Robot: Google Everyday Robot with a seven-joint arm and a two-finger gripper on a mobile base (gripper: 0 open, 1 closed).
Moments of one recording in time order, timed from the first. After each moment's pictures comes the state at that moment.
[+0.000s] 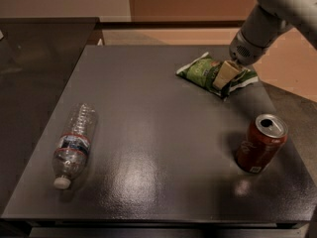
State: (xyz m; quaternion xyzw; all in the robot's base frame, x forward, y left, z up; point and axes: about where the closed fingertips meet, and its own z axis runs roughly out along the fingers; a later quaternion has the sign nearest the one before) arm 0.642 -0.206 0.856 -0.42 0.89 0.03 0.17
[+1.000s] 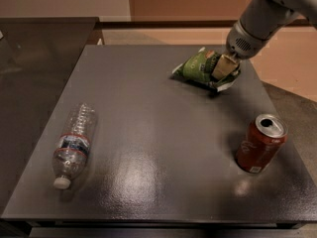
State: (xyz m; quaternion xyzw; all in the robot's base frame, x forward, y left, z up) arm 0.622 -0.179 0.887 -0.47 0.86 0.04 0.19
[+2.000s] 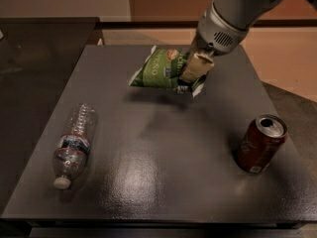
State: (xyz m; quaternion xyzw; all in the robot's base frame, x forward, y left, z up) arm 0.546 -0.074 0.940 -0.63 0.74 0.09 0.21
